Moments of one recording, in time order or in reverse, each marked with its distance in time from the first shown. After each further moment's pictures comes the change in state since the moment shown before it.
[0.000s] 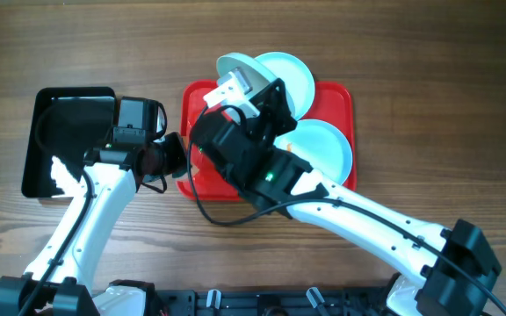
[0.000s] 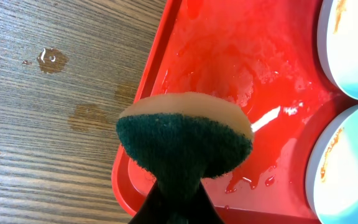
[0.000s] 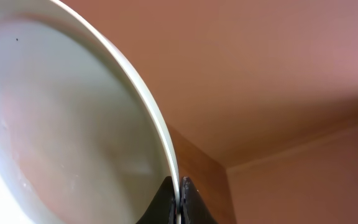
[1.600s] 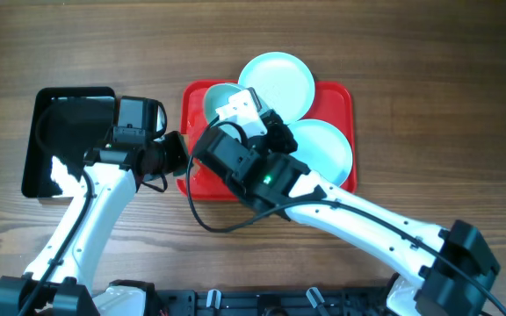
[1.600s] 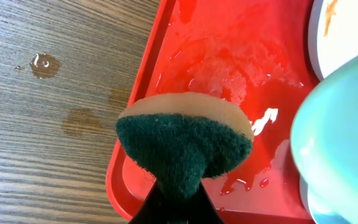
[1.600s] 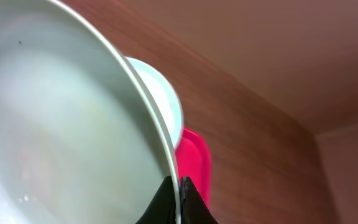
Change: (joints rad) left arm 0.000 0.000 0.000 0.016 0.012 0.000; right arm 0.004 0.010 -0.004 -0.336 -0.250 0.500
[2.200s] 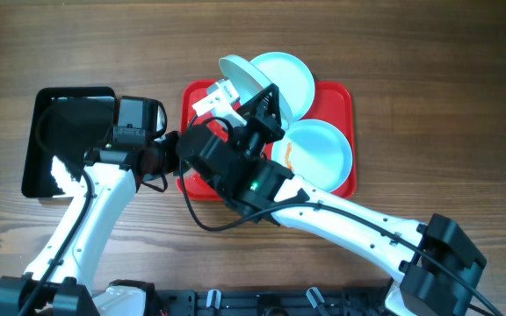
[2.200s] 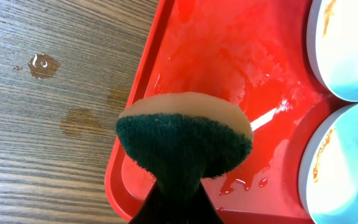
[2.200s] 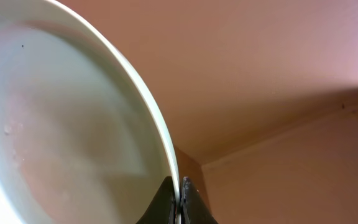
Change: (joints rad) left arm 0.000 0.000 0.000 0.002 0.003 0.000; right arm 0.045 0.049 -0.019 0.470 0.414 -0.584
